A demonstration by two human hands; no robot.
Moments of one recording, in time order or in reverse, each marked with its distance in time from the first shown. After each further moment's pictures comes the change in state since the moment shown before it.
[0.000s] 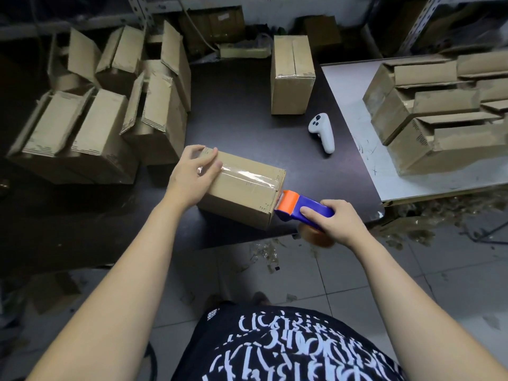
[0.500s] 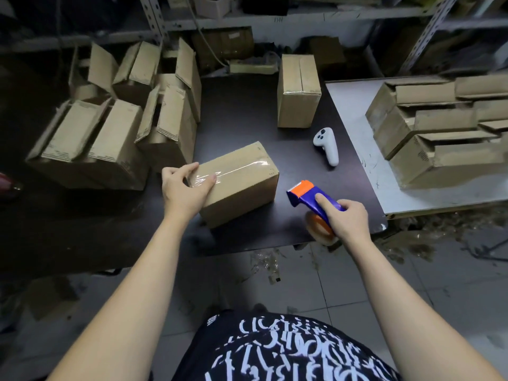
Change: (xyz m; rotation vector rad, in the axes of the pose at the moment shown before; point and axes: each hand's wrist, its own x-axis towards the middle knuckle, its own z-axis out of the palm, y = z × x) left_hand -0.021 0.001 -0.016 -0.115 0.307 -0.261; right_hand 0.006 -0.035 -0.001 0.193 0.318 0.215
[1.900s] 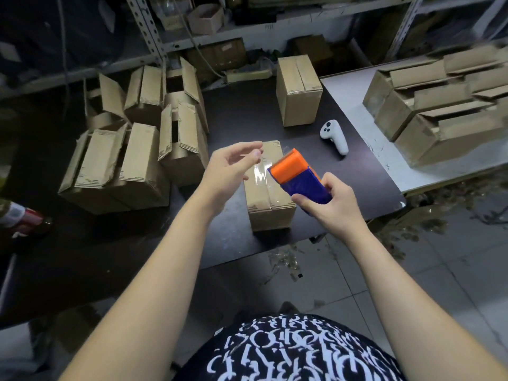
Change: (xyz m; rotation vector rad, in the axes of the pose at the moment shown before) left_hand -0.005 0.076 -0.053 -0.365 -0.578 0.237; right_hand -0.080 -0.074 0.042 0.291 -0.069 -0.349
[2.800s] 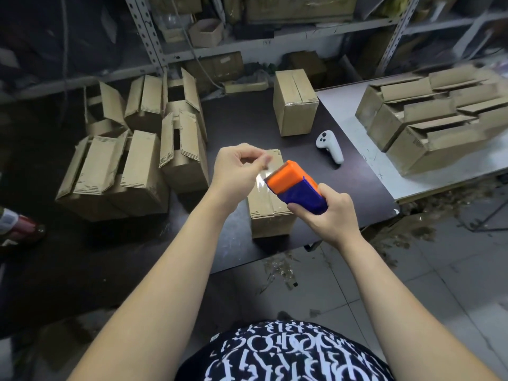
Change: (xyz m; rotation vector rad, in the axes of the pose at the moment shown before) left_hand 0.007 0.010 0.005 0.125 0.124 0.146; right_hand -0.006 -0.007 0.009 -0.276 0.093 -0.283
